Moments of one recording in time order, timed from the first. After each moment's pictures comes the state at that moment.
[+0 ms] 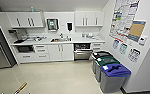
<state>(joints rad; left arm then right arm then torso) 1.52 2.65 -2.25 0.83 -0.27 -0.71 -1.52 2.78 -2.38 -0.63 0.17 0.78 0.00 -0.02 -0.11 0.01</state>
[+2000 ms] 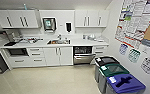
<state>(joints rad) 1.52 2.65 -2.26 0.83 -0.29 -0.71 -1.52 2.79 -2.38 -0.63 0.16 0.78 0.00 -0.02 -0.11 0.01</state>
